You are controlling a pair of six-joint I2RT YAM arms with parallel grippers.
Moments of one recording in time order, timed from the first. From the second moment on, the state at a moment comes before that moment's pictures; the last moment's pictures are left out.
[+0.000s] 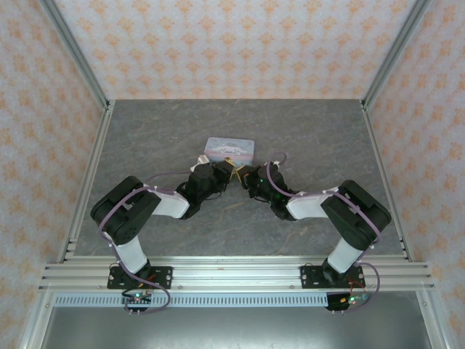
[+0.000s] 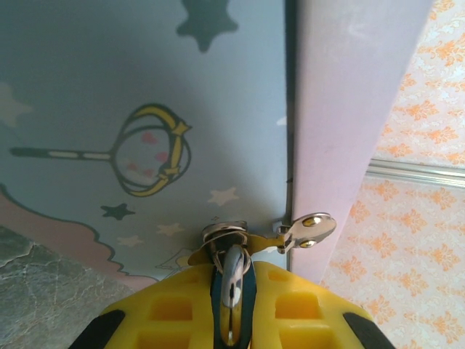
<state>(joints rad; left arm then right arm) -0.62 1.74 0.63 0.80 -0.03 -1.59 0.72 1.66 0.62 0.68 0.00 1.61</state>
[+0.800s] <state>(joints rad) -0.62 1.74 0.63 0.79 -0.03 -1.59 0.67 1.69 0.63 0.69 -0.12 1.57</state>
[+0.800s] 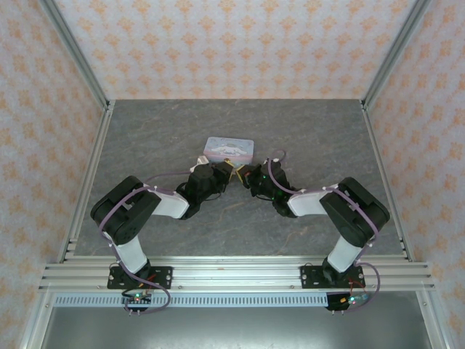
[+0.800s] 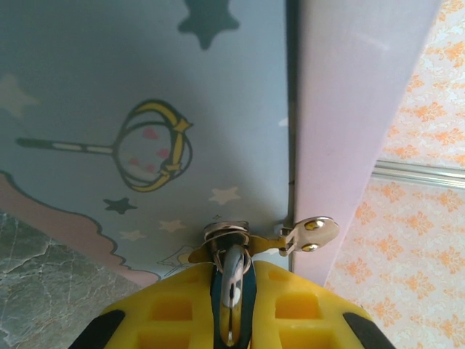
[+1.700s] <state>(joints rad) -0.61 1.74 0.63 0.83 0.00 -1.60 0.66 1.68 0.61 0.75 -0.19 1.58</state>
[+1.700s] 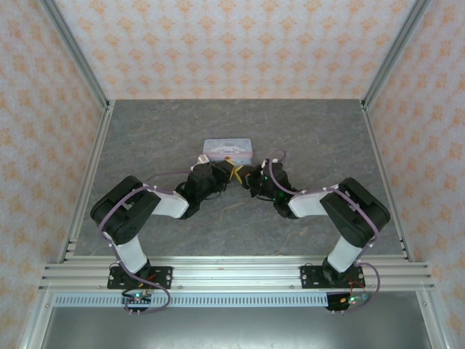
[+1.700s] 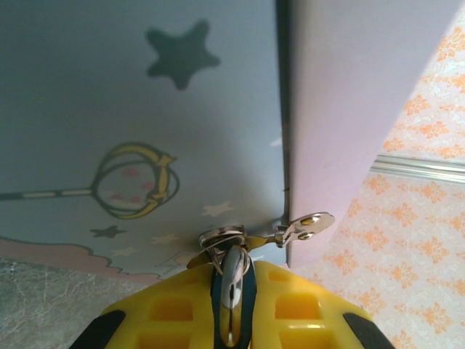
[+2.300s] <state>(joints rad) -0.62 1.74 0.63 0.83 0.02 -1.60 0.59 1.68 0.57 0.81 -0.31 1.58</state>
